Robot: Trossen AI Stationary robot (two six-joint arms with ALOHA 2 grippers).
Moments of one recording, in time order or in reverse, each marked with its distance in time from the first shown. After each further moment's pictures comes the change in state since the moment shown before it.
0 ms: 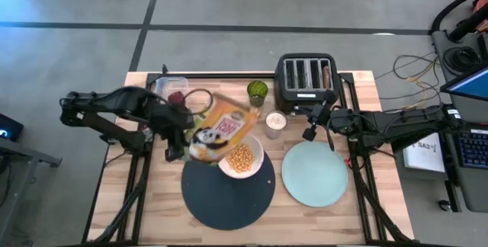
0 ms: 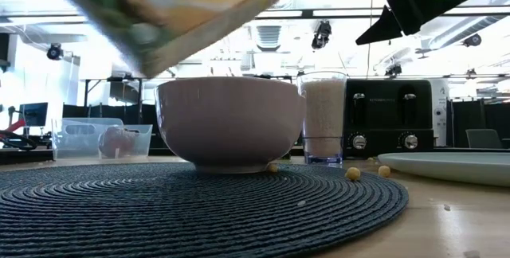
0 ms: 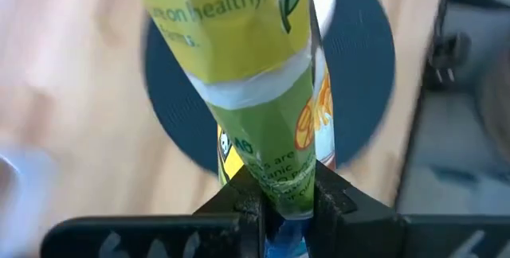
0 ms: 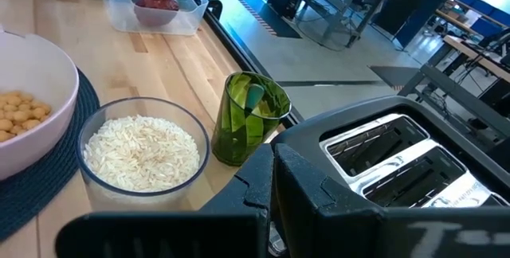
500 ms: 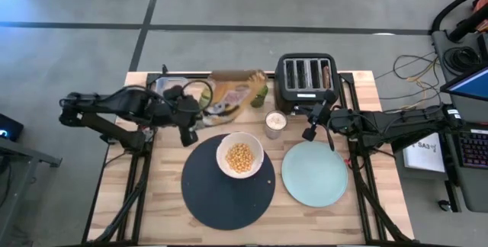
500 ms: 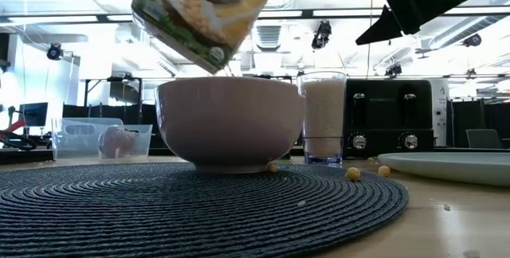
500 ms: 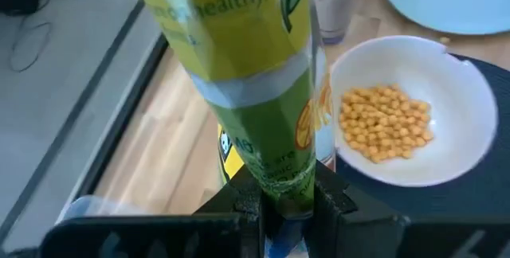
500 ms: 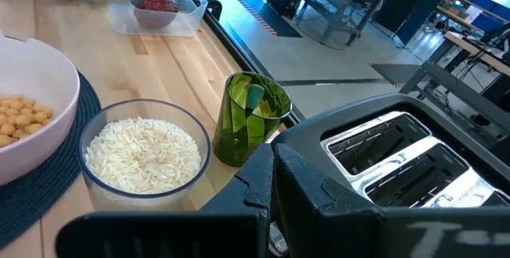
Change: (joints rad) left arm 0.011 -0.013 -0.067 0.192 -0.511 0.148; right arm 0.000 0.000 0.000 0.000 0.000 0.019
